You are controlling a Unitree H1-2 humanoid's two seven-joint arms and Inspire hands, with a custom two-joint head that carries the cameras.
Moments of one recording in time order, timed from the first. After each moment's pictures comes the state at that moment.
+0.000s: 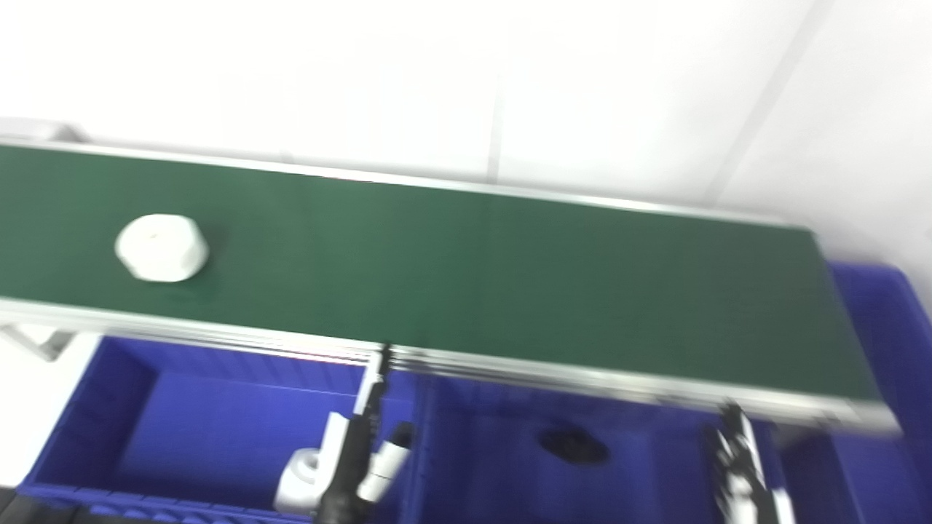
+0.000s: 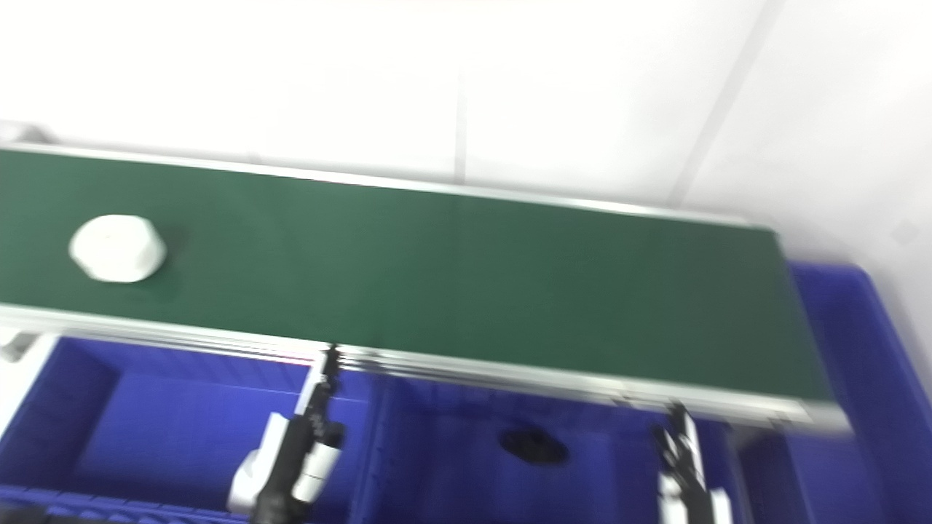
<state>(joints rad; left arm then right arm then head) 0.42 -0.12 -0.19 0.00 0.27 -0.38 0.12 0.39 -0.10 -0.02 0.01 0.07 -0.35 0.02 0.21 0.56</state>
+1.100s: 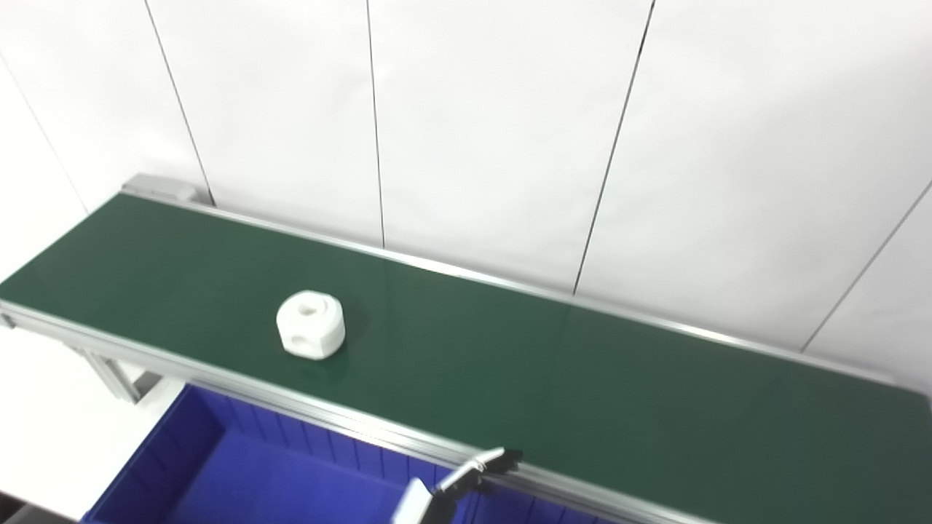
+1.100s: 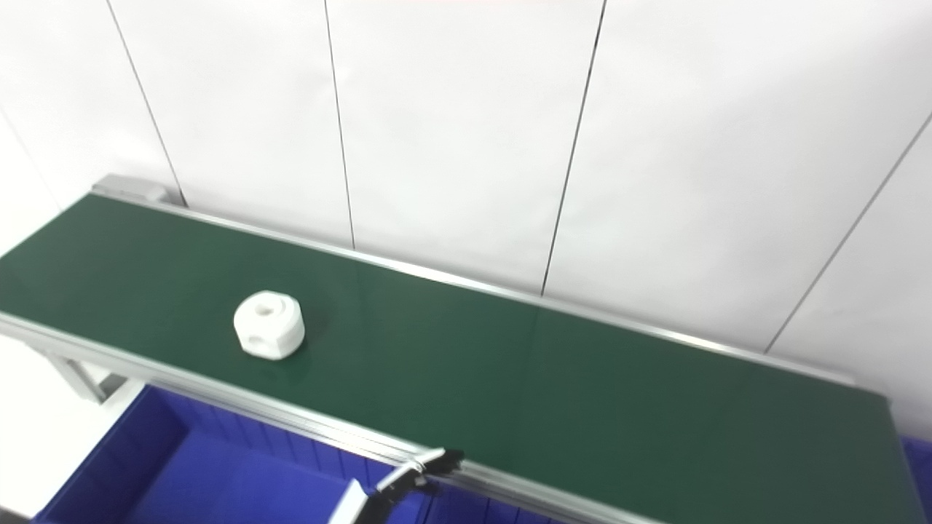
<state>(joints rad) 0.32 0.00 -0.24 -0.10 0.54 -0.44 0.23 0.32 -0.10 -0.05 0.18 0.11 -0.40 0.10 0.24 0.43</state>
